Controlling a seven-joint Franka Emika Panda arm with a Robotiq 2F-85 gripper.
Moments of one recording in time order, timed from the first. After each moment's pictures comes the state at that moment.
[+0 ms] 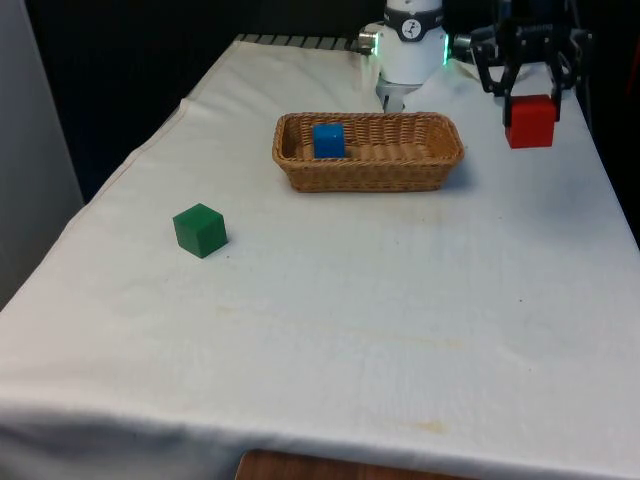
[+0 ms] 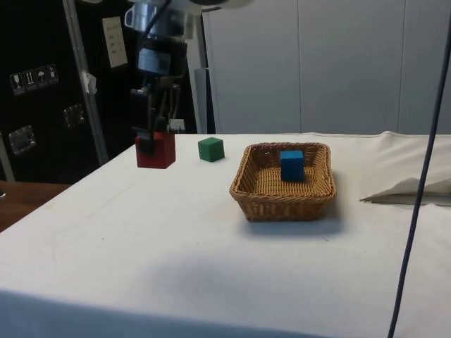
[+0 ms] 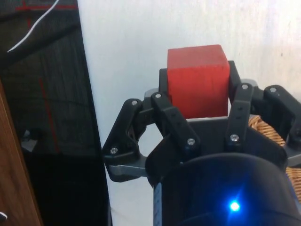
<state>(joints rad) 0.85 0.15 -0.59 -2.26 0.29 2.63 -0.05</state>
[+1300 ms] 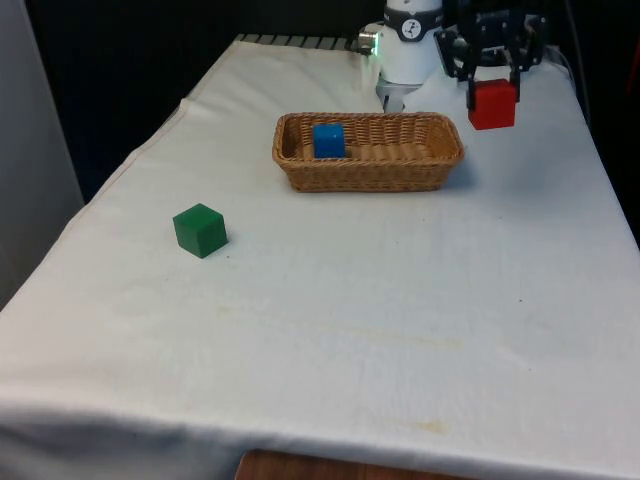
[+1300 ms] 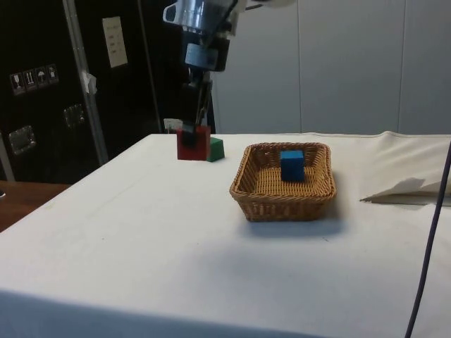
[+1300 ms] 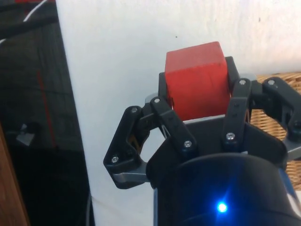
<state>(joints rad) 0.81 -0.04 -0.60 -2.48 0.19 2.72 -0.18</state>
